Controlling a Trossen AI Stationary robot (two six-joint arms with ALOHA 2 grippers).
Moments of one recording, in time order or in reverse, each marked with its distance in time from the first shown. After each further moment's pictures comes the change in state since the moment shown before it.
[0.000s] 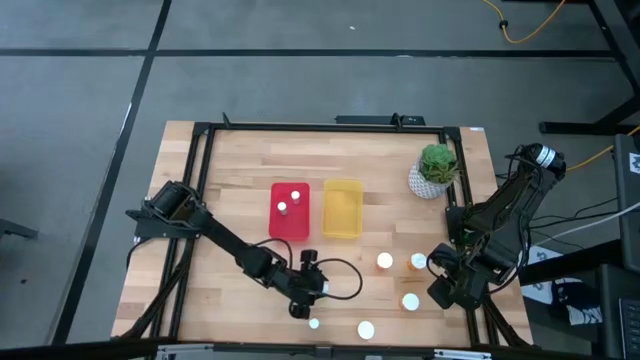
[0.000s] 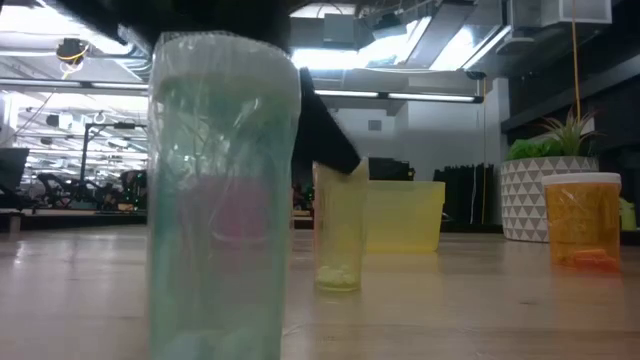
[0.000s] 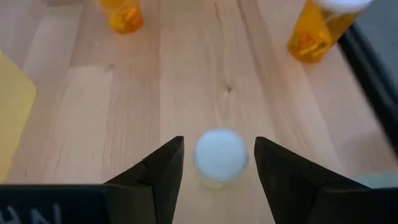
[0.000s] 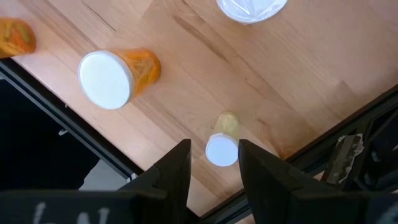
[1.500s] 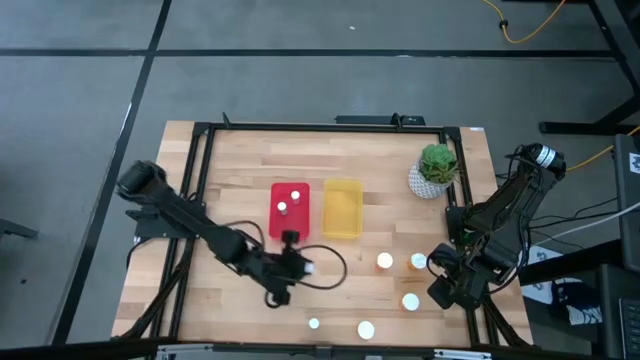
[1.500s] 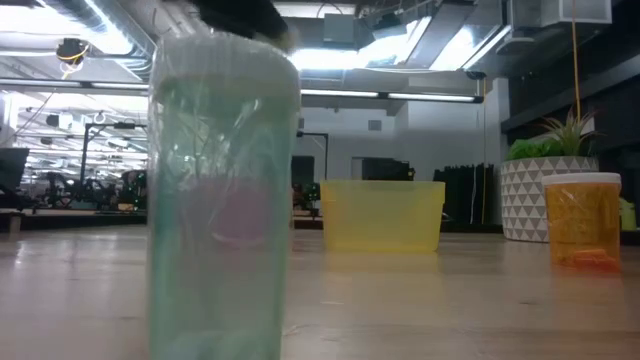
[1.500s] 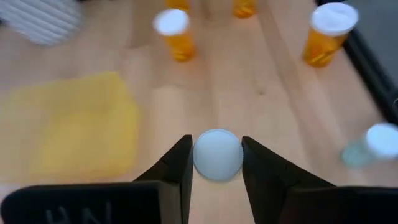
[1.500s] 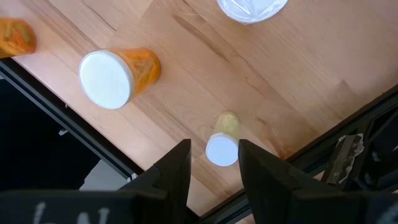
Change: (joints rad) left arm -0.027 -0.318 -0.001 -0.363 -0.151 0.123; right arm 0.000 0.000 0.000 0.001 -0.002 0.000
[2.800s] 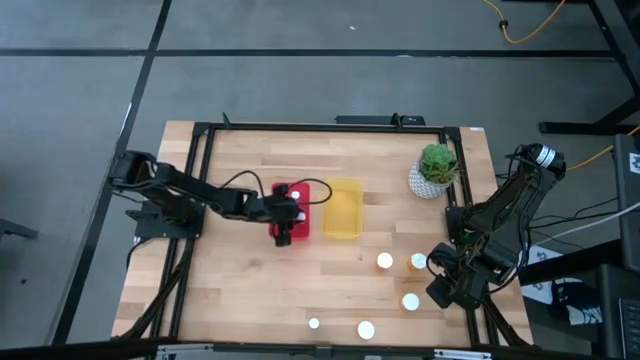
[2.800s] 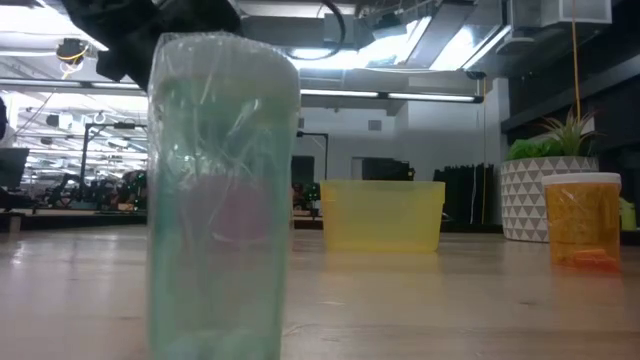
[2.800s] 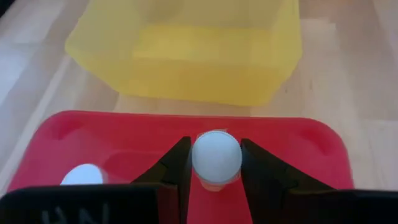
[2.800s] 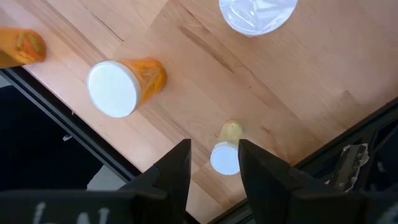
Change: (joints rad) left arm 0.456 -0.131 -0.505 0.440 0.245 0.102; right arm 0.000 0.001 0.000 0.006 0.037 0.000
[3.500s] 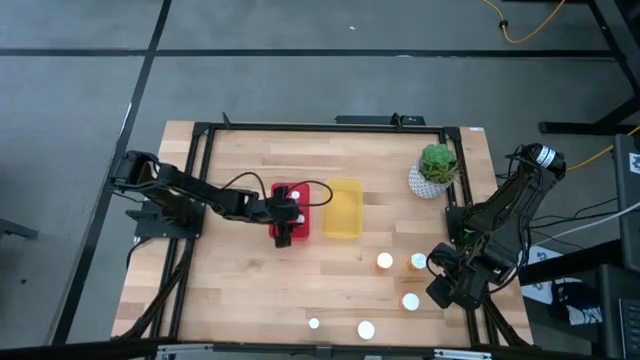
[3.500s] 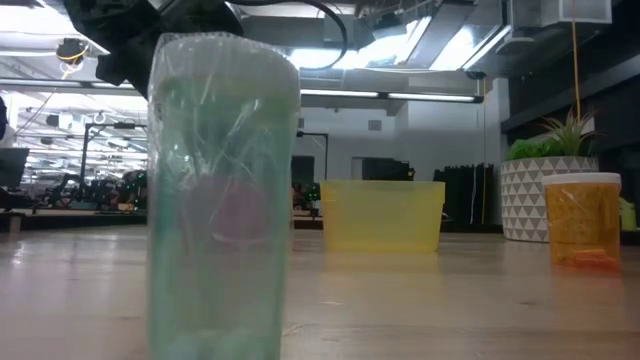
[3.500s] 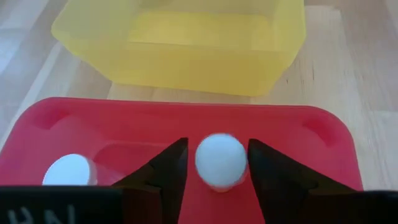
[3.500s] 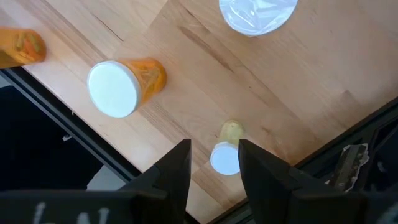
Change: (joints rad) left arm -0.001 0.020 0.000 -0.009 0.003 -0.018; right arm 0.000 0.000 0.000 0.000 -0.001 0.000
